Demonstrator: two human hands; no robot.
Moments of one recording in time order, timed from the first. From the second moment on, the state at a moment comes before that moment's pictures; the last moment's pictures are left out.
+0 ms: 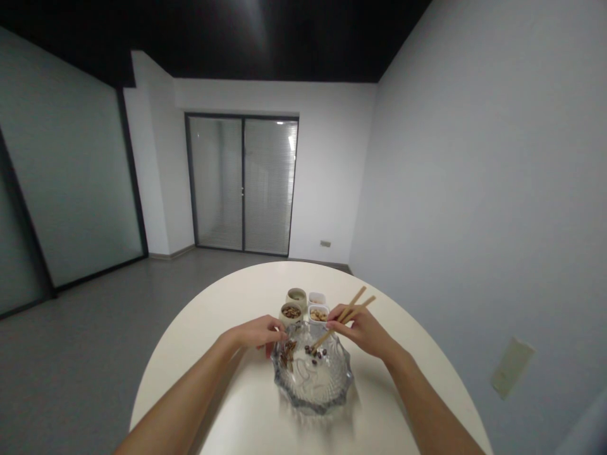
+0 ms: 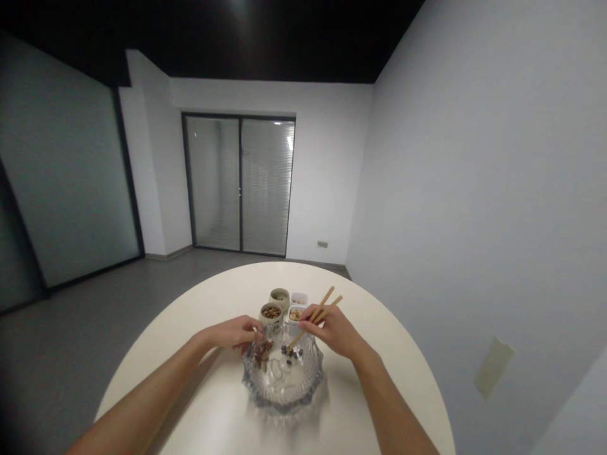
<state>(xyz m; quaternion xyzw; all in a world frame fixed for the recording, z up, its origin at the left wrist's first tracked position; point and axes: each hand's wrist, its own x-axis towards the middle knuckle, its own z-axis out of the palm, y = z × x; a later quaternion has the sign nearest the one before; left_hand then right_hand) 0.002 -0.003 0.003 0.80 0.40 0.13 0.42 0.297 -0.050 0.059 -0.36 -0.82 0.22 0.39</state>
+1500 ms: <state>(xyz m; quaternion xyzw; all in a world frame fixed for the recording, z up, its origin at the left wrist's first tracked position) 0.001 -0.007 0.010 0.81 0.39 0.14 0.41 0.258 0.019 0.036 -0.40 -0.72 0.10 0.55</state>
